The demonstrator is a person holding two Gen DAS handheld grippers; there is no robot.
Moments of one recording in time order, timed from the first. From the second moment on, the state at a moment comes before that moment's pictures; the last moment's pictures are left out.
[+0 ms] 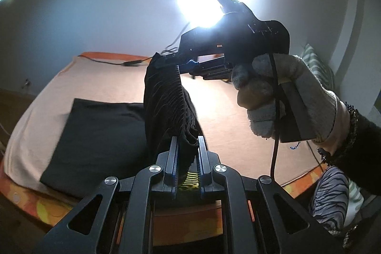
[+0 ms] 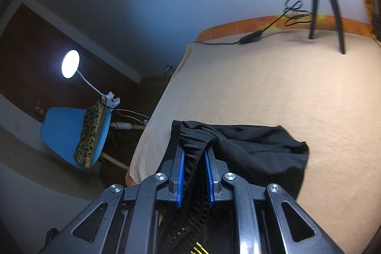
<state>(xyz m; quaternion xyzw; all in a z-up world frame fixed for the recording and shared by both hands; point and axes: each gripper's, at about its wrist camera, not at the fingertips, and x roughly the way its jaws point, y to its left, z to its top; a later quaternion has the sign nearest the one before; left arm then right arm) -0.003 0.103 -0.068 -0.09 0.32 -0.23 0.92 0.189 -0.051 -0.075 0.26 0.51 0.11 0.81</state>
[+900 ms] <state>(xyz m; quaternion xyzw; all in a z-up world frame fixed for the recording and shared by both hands) 0.005 0.191 -0.120 -0.21 0.37 -0.13 0.90 0.260 0.052 -0.167 0.18 0.60 0.10 0.77</state>
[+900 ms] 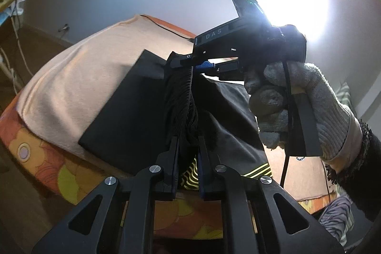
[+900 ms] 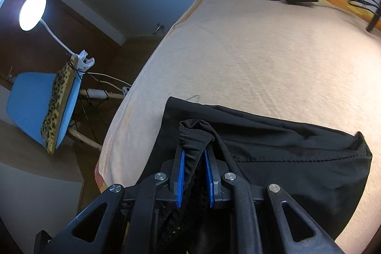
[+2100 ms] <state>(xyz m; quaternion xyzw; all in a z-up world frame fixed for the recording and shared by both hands) -0.017 0.169 -0.109 -0.06 0.41 -0.04 0.91 0.256 0.073 -0.167 0.13 0.61 0.21 0.75</state>
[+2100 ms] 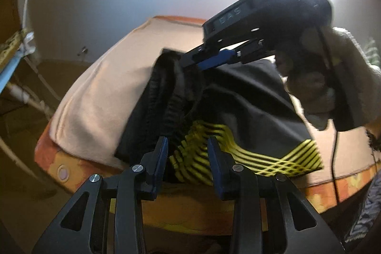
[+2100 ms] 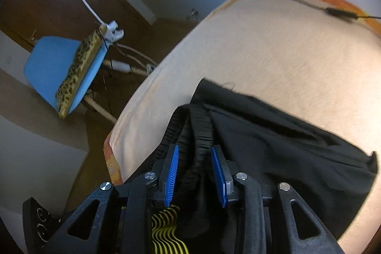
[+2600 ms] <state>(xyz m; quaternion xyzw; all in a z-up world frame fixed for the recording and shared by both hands) -0.018 0.177 -0.095 -0.07 0.38 -0.01 0.92 0.275 0.077 -0.171 0.22 0.59 0.23 0.74</state>
